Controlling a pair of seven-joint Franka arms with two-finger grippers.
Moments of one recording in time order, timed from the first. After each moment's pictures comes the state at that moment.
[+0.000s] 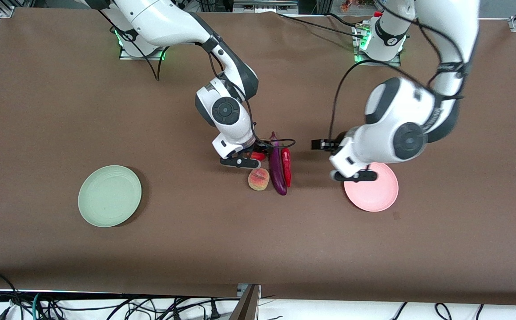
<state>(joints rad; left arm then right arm) -0.31 0.53 -0.12 -1.50 -0.28 1.80 -0.37 0.66 0.74 0.09 -1.50 0.11 2.32 0.80</state>
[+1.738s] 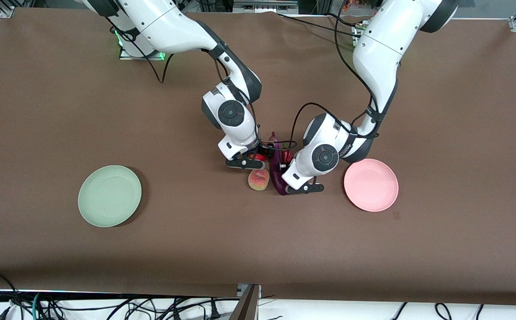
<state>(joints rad) -0.46 0.83 -0.10 -1.49 -0.23 2.20 -0.48 0.68 0.79 0.08 -1.50 0.11 2.41 0.79</state>
